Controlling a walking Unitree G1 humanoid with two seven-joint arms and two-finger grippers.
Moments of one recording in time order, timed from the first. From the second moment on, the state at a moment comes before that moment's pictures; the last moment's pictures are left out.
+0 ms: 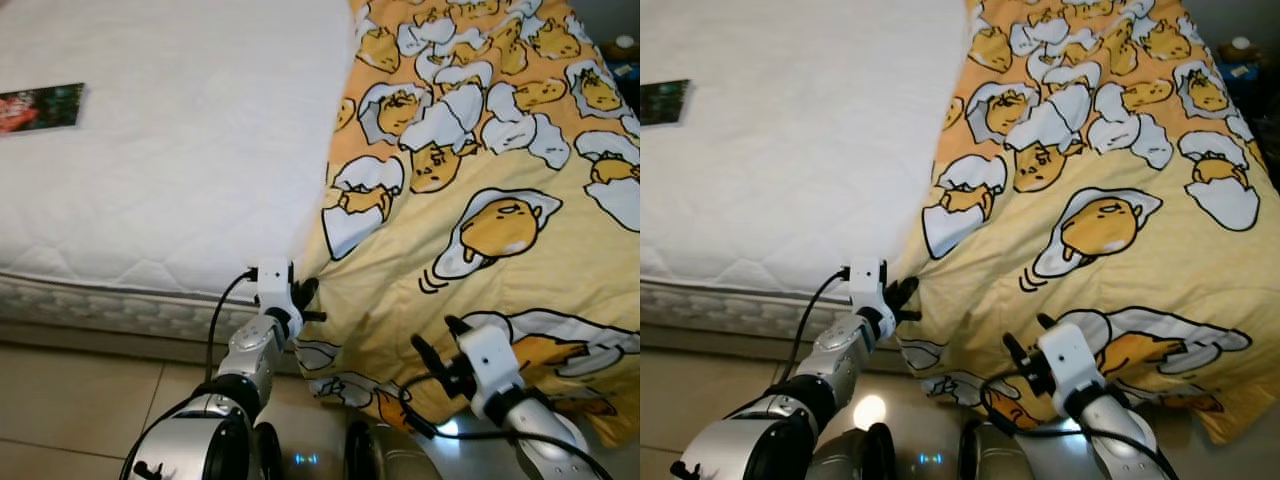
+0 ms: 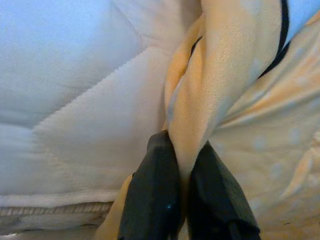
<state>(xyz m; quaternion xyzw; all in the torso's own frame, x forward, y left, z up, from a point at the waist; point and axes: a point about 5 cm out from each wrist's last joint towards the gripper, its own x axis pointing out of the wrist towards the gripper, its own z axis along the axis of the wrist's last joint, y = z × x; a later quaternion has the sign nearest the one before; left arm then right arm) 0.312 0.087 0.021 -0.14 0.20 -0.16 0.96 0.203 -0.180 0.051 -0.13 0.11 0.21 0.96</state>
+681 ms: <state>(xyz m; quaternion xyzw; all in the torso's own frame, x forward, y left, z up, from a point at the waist) 0.252 0.193 -0.028 -0.03 0.26 -0.09 0.96 0.210 -0.184 0.045 -0.13 0.12 0.22 0.96</state>
